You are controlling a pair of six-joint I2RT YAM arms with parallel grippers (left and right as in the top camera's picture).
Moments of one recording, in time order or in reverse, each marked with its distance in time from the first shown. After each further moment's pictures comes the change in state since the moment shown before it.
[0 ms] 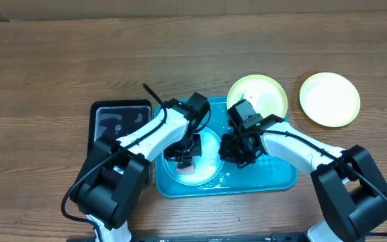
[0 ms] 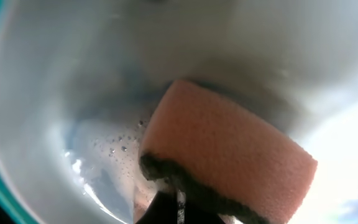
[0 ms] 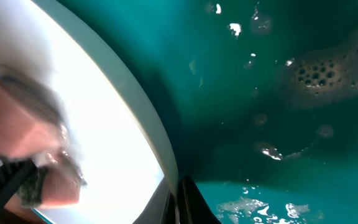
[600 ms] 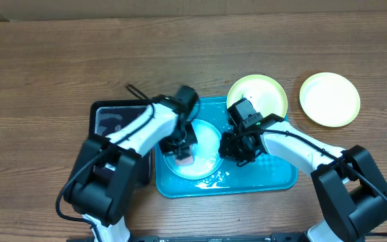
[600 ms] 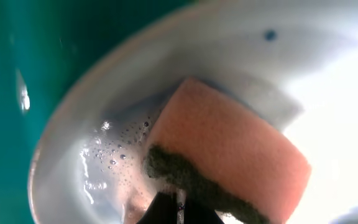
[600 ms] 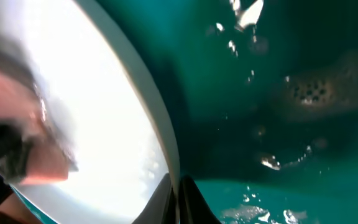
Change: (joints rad) left arm 0.111 -0.005 -0.004 0.100 0.085 -0.151; right arm -0.001 0.000 0.010 0.008 0.015 0.004
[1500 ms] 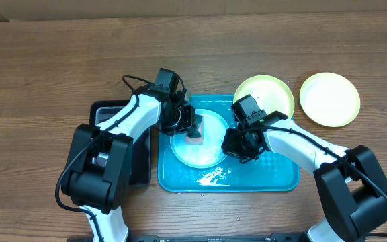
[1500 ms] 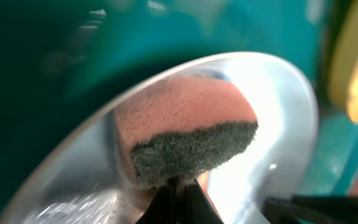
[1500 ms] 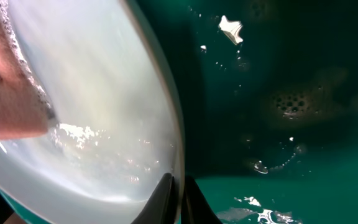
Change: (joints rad) left arm 0.109 0.054 0.035 0.252 0.372 0.406; right arm -0.027 0.000 0.010 -0.012 0.035 0.028
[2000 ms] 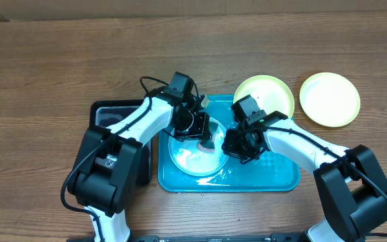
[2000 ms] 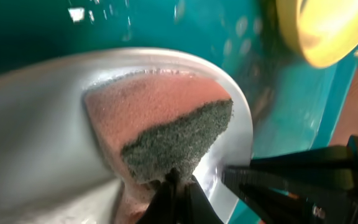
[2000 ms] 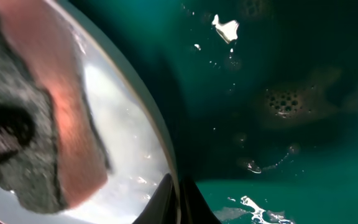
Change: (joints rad) left arm -0.085 0.002 0.010 -0.035 0.091 0.058; right arm 0.000 0.000 0.000 -0.007 0.007 -0.017
